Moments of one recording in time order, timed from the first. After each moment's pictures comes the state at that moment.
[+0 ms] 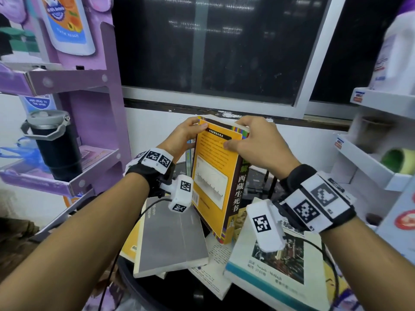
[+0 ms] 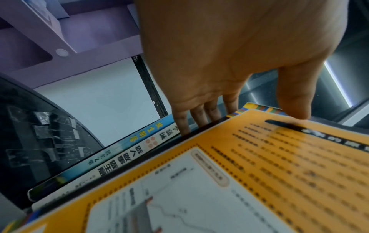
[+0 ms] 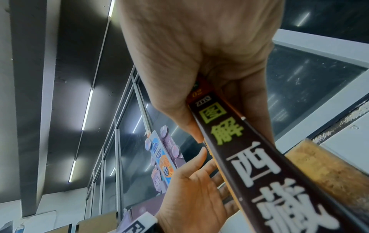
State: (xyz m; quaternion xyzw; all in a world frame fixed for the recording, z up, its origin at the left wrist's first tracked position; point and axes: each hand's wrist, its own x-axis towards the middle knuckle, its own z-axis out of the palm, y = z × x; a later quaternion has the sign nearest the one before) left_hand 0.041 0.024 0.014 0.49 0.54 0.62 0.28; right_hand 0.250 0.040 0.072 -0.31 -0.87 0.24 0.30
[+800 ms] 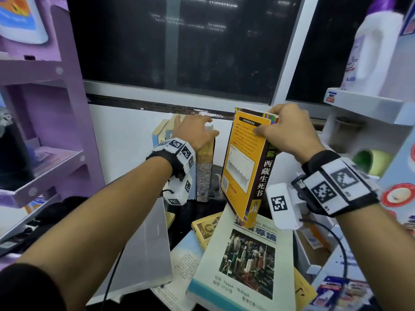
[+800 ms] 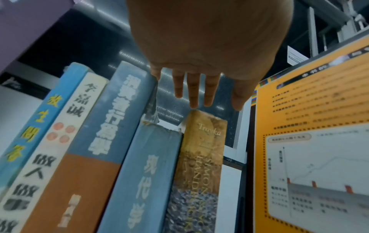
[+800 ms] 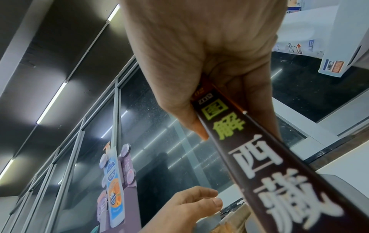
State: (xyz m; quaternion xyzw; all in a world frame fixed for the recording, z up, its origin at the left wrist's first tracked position) left_hand 0.090 0.134 0.027 0.55 0.77 0.29 -0.14; right_hand 0.311 0.126 0.098 -0.44 -0.81 0.17 0.34
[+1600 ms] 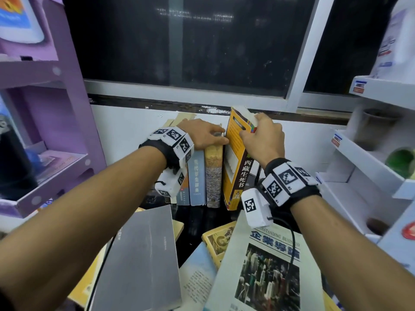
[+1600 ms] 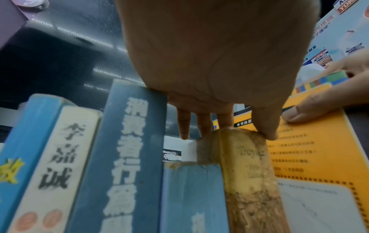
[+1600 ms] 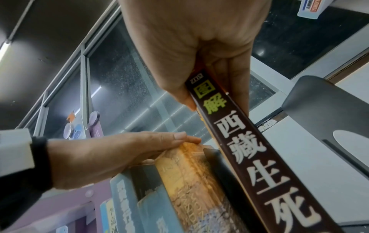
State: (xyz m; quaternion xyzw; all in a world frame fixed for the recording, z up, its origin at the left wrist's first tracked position) left_hand 0.065 0.142 0.045 0.63 0.77 0.07 -0.02; right_hand 0.221 0.192 0.034 -0.47 -0.78 0.12 0.39
